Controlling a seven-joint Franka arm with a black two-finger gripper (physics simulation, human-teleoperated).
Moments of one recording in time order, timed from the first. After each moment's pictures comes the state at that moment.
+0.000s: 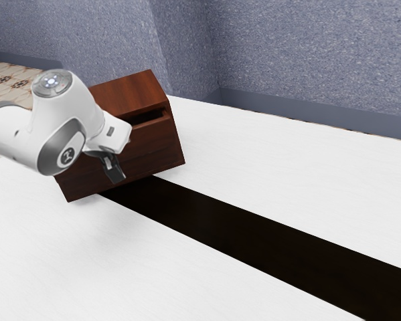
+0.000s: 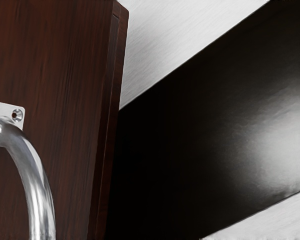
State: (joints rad) arm 0.48 -0.01 -0.15 -1.96 0.31 2.41 0.67
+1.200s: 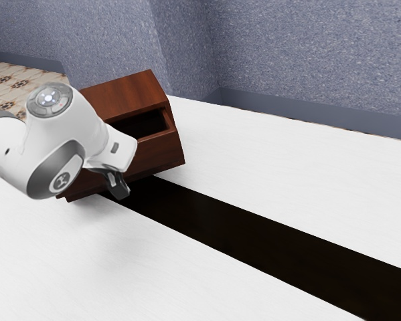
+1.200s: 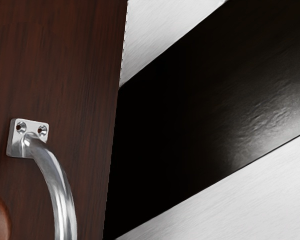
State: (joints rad) arm 0.48 -0.21 -0.24 -2.16 0.34 2.44 0.57
